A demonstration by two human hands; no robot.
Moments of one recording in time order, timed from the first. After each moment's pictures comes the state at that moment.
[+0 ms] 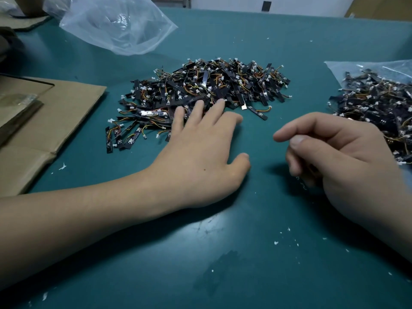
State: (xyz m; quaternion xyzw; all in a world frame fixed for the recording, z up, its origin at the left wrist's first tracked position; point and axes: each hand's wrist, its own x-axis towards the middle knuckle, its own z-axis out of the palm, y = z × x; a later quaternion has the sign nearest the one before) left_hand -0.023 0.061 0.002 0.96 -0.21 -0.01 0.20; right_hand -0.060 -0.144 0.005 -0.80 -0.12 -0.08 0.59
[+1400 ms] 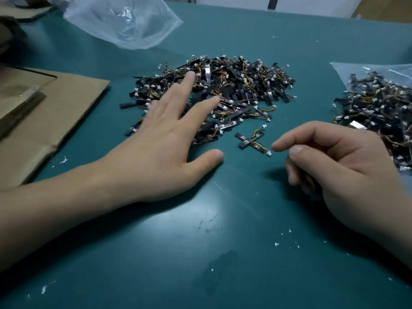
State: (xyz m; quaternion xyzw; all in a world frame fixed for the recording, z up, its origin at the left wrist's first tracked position) left_hand -0.013 0.120 -0.008 0.95 -0.23 0.03 0.19; right_hand -0.061 -0.148 -0.001 -0.82 -0.16 -0.07 0.55
